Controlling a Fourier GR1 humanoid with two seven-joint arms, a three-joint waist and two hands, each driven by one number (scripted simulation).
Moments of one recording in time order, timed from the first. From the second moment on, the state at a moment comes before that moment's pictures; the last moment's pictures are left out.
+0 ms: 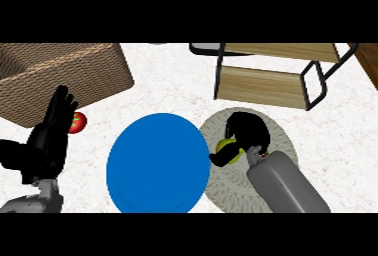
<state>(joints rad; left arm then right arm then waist) -0.07 0.20 0.02 -1.69 0.03 0.20 0.17 -0.45 -0.11 0.41 -1.24 0.81 0.22 0.69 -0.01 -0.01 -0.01</state>
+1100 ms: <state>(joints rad) -0.05 0.18 0.03 -1.69 0.02 0.19 0.14 -0.54 -0.01 0.40 -1.97 1.01 0.12 1.12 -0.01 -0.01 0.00</state>
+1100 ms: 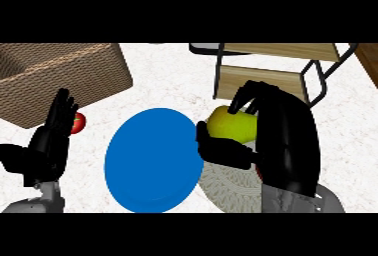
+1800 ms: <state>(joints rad) -0.07 0.19 0.05 -1.69 0.03 0.16 0.16 -0.69 -0.04 0.09 -1.91 1.08 0.21 1.05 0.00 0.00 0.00</state>
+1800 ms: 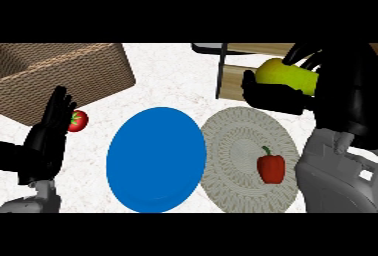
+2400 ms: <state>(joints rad) -0.07 0.17 0.05 -1.69 0.01 0.15 0.16 -0.72 -0.11 -0.10 -1.59 1.04 -0.02 0.84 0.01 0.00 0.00</state>
